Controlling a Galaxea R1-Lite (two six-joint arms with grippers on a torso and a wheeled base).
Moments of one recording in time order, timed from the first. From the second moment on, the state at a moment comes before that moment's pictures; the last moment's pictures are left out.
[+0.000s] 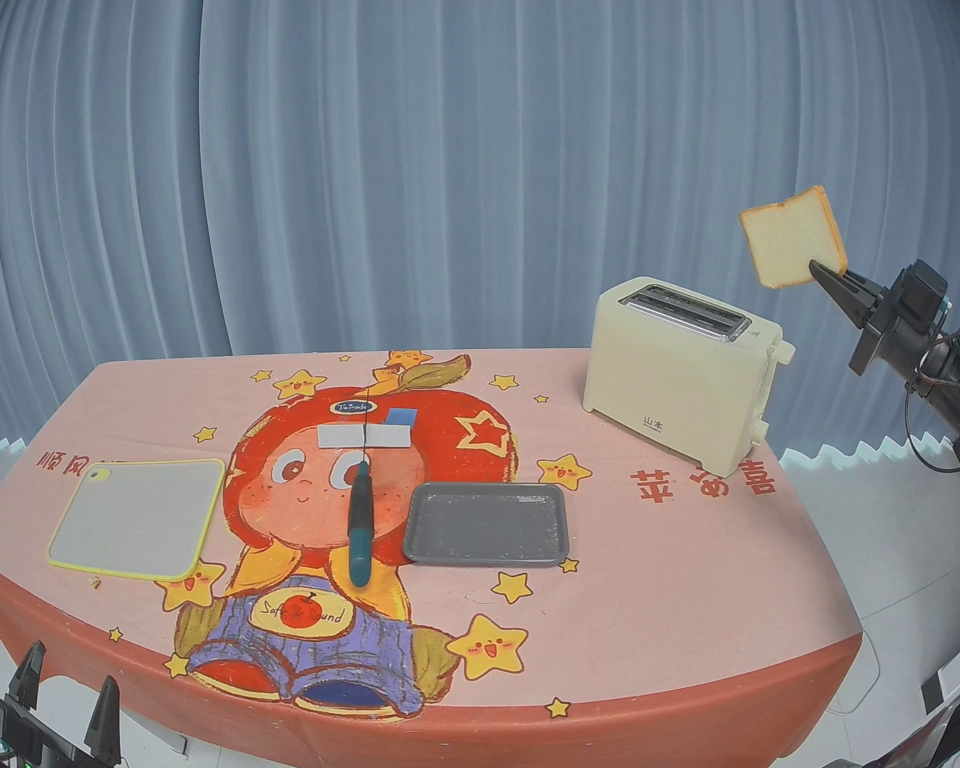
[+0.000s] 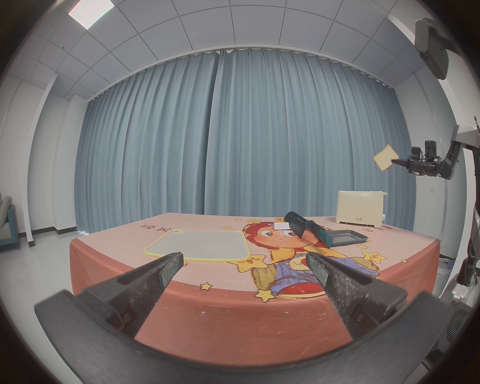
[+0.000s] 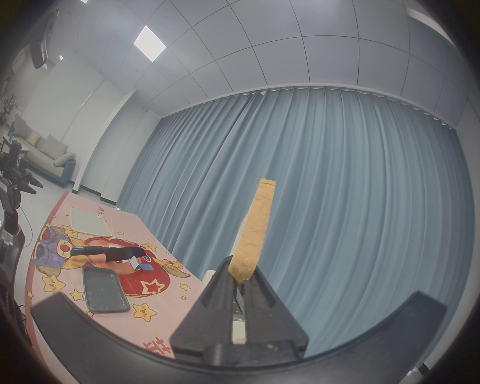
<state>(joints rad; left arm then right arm) 0.00 0.02 -0.02 0.00 0.03 -0.02 -0.01 1.58 -0.73 -1.05 0.55 -0.26</state>
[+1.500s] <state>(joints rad) 0.00 0.02 -0.02 0.00 0.03 -0.02 -0.04 1.68 -1.01 -0.85 0.55 -0.19</state>
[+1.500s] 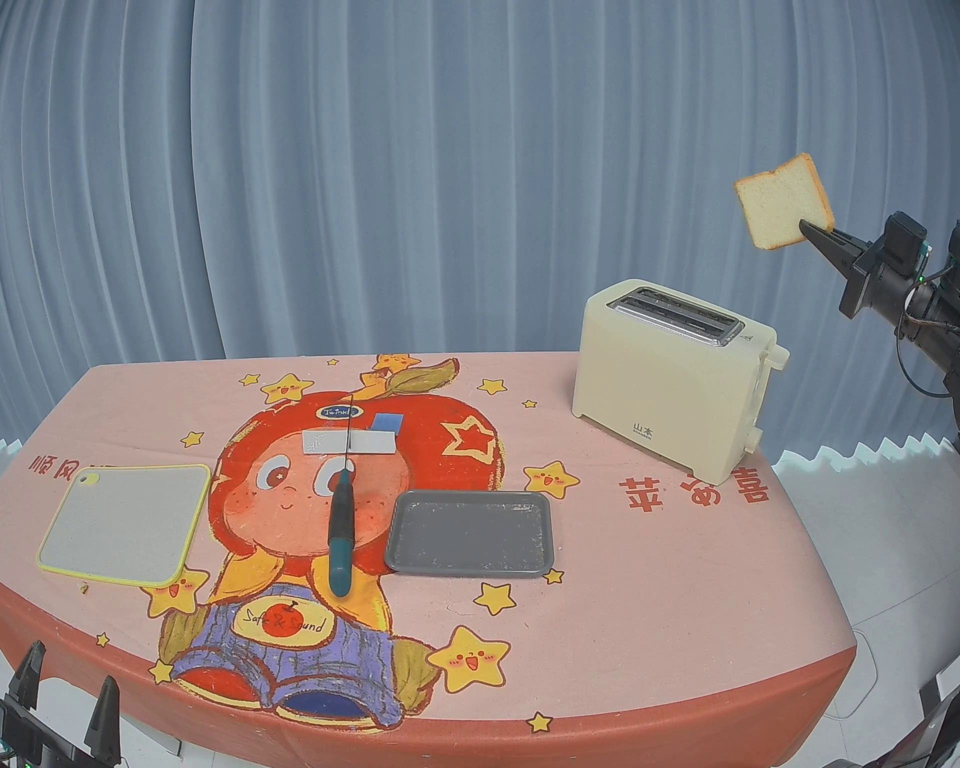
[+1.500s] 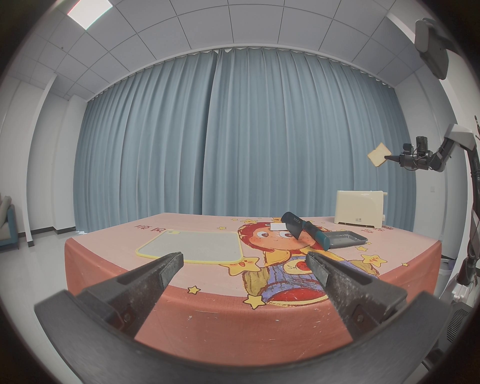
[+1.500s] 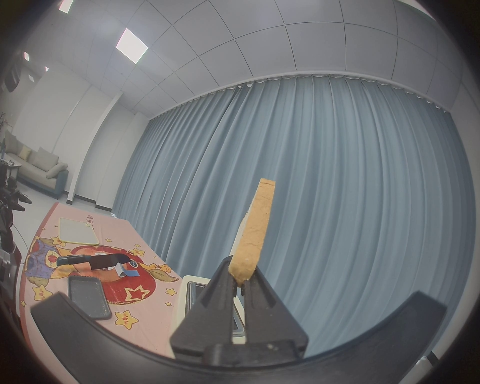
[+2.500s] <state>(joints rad) 0.00 0.02 -0.02 0.00 0.03 -0.02 0.02 1.84 -1.05 -0.78 0.55 -0.29</state>
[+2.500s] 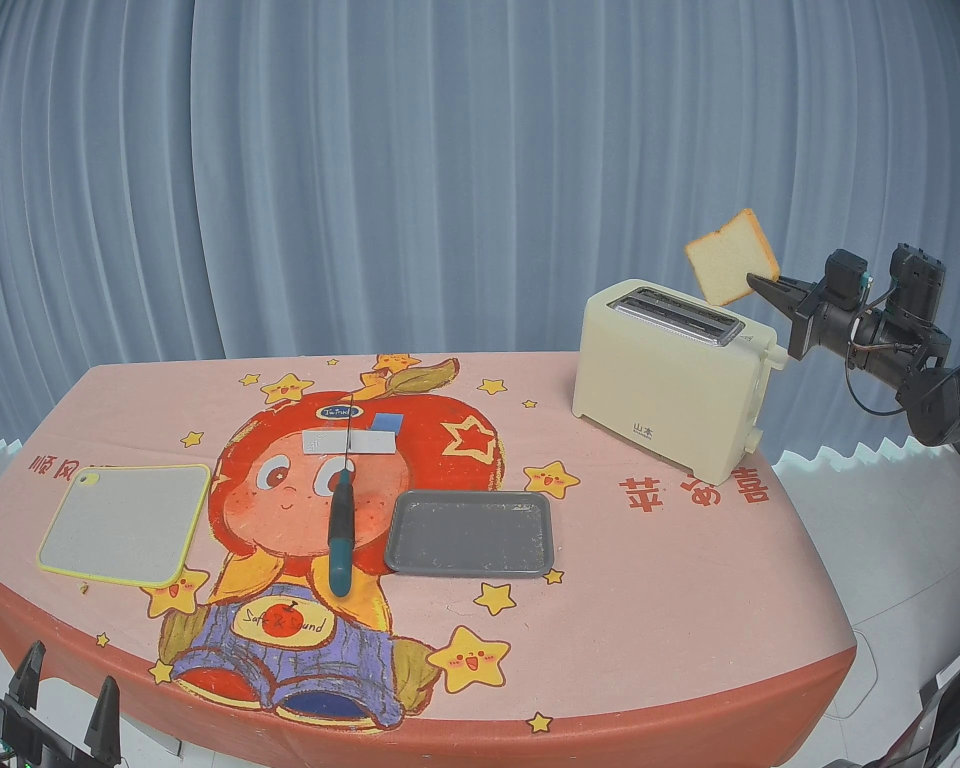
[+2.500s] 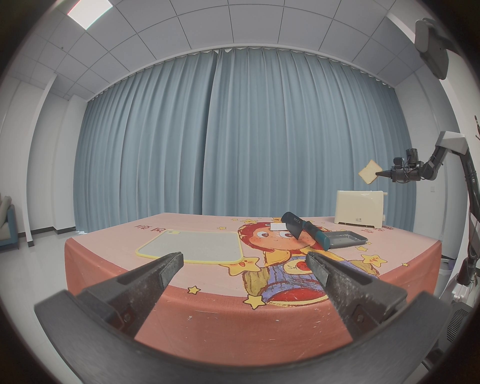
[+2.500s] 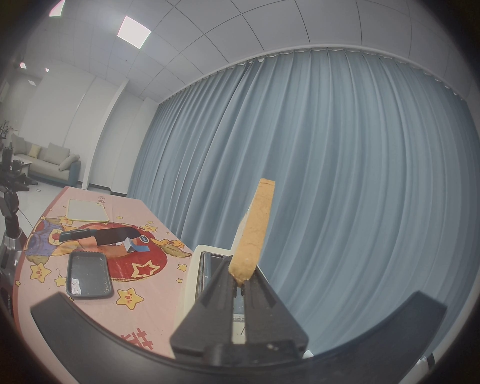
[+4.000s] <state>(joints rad) 0.00 0.02 -0.02 0.00 0.03 -0.02 0.04 1.92 -1.06 -0.75 0.54 -0.37</state>
